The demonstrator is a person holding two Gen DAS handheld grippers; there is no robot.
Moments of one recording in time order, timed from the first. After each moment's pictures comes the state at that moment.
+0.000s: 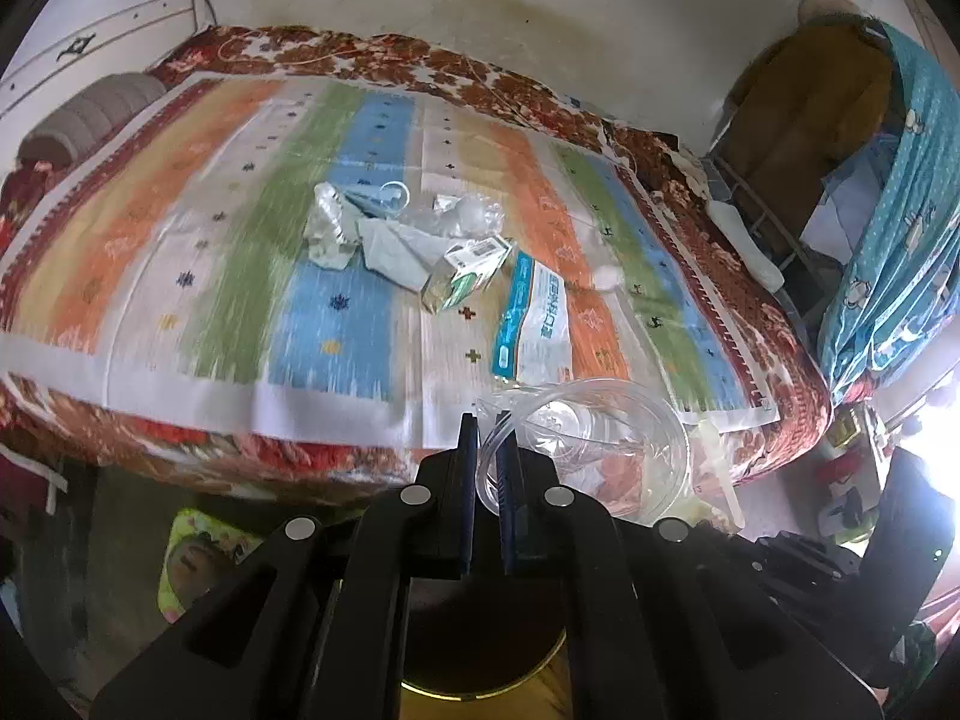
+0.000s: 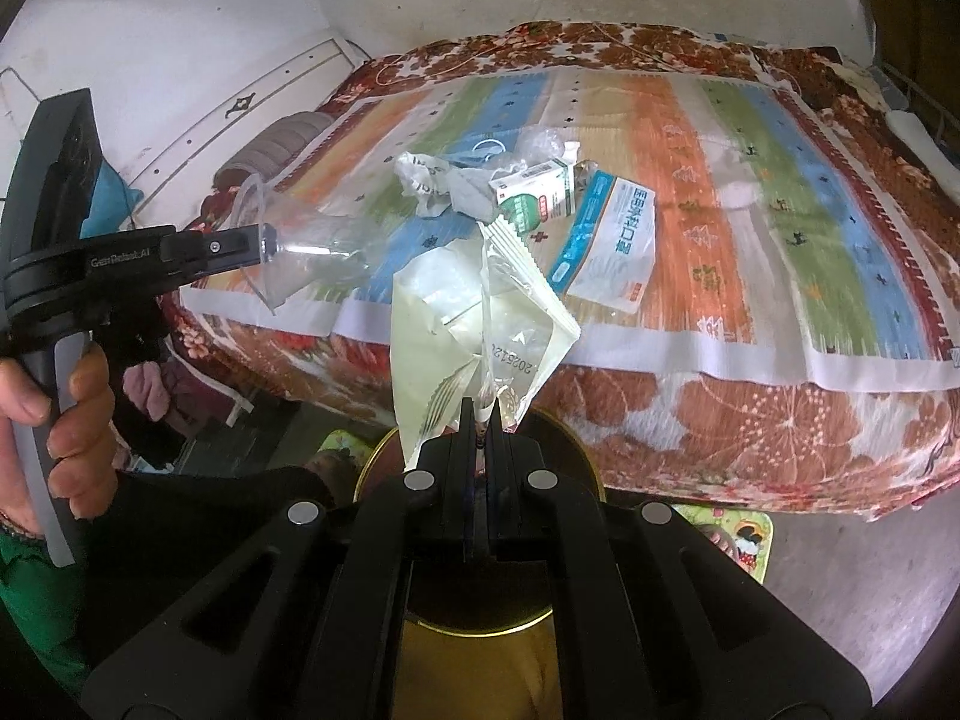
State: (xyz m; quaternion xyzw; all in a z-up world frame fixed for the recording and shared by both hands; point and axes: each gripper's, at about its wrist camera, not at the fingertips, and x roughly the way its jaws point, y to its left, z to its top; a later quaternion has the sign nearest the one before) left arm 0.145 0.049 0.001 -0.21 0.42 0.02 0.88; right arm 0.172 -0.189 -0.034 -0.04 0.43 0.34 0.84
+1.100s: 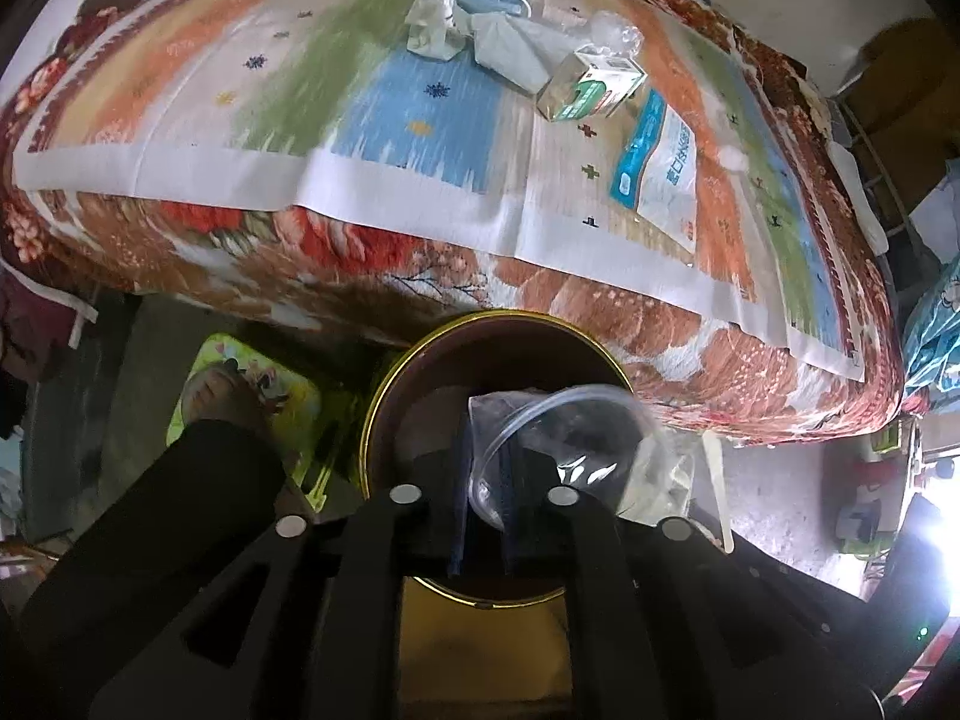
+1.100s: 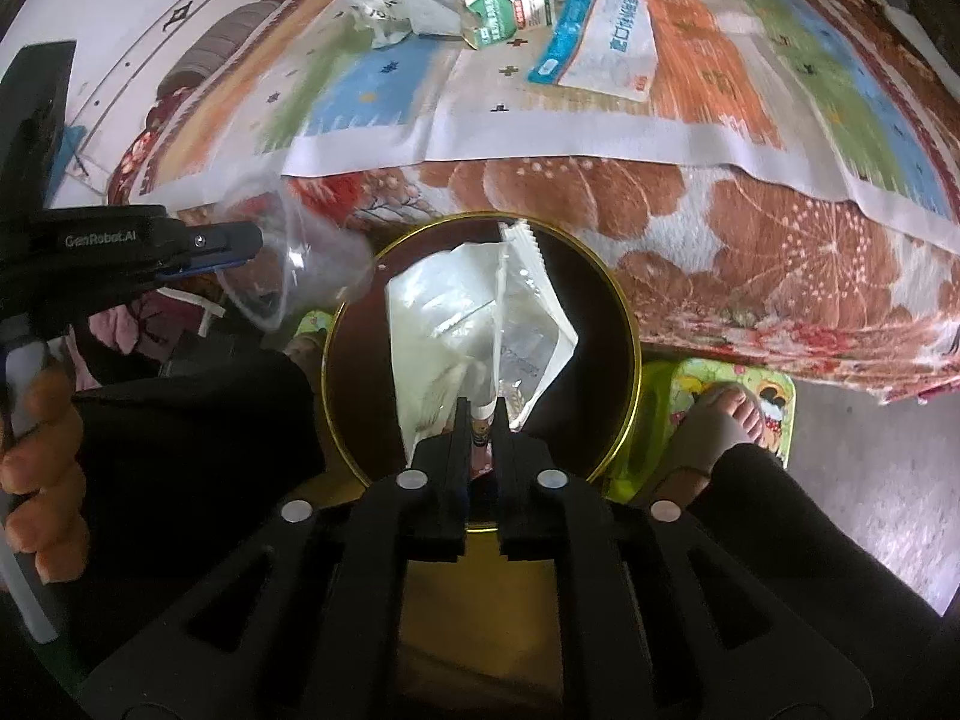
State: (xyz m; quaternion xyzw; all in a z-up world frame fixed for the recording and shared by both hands) left arm 0.131 0.036 -0.095 -0.26 0.56 0.10 0.78; right arm 0.150 -0.174 -0.125 -0.06 0.57 0.28 0.77
